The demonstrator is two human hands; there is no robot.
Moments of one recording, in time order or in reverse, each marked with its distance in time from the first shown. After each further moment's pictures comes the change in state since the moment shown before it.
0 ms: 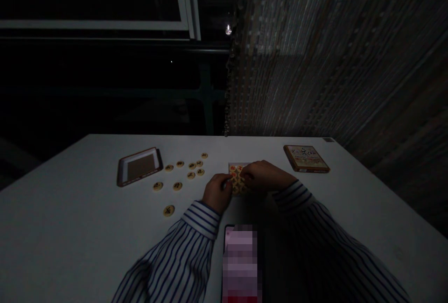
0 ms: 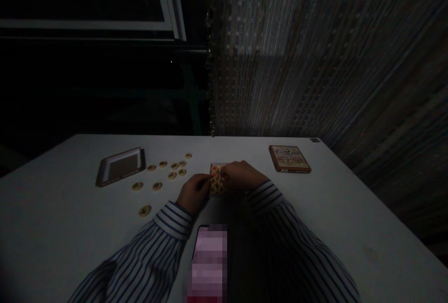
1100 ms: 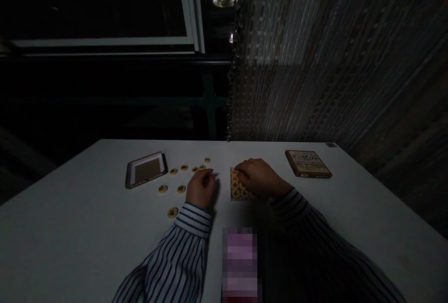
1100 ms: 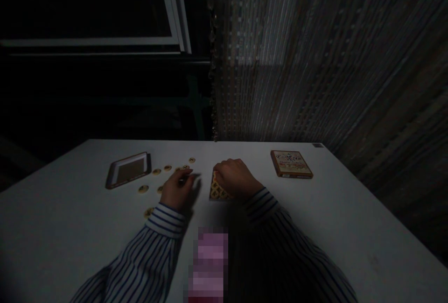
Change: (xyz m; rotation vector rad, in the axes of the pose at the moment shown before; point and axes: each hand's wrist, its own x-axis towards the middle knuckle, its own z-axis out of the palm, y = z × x) left_hand 0.008 -0.011 -0.043 0.152 0.266 -0.050; right_hand 0.000 -0.018 -0.010 0.062 0.334 -0.030
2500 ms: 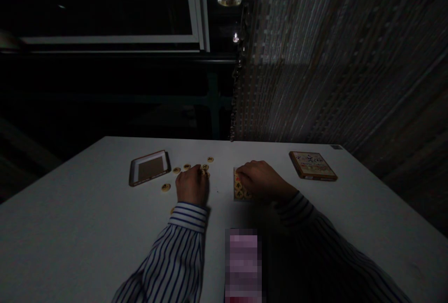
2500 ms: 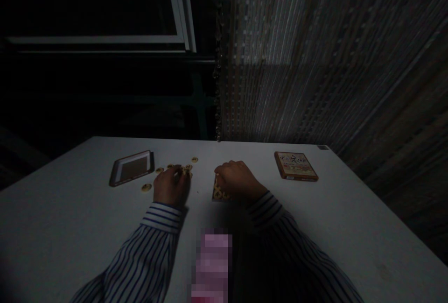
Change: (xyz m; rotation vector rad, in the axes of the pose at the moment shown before) left_hand 0.008 -0.011 -0.019 0.429 0.062 0.007; right_hand -0.001 -0.005 -0.001 -0.042 -0.052 -0.050
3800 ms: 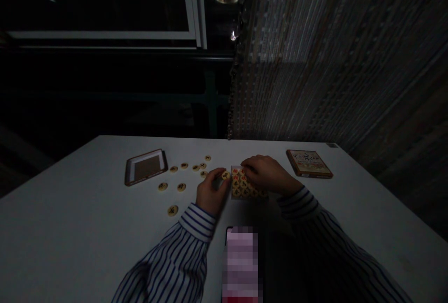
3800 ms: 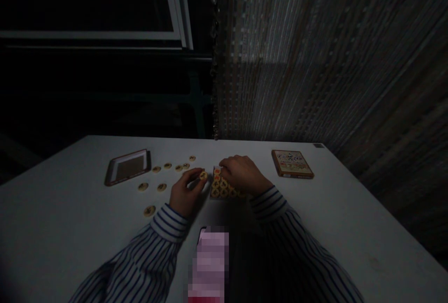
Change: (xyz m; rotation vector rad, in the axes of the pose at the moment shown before) left_hand -0.028 0.043 0.012 -0.756 -0.095 0.016; right_hand -0.008 0.012 -0.011 0.067 0.047 0.132
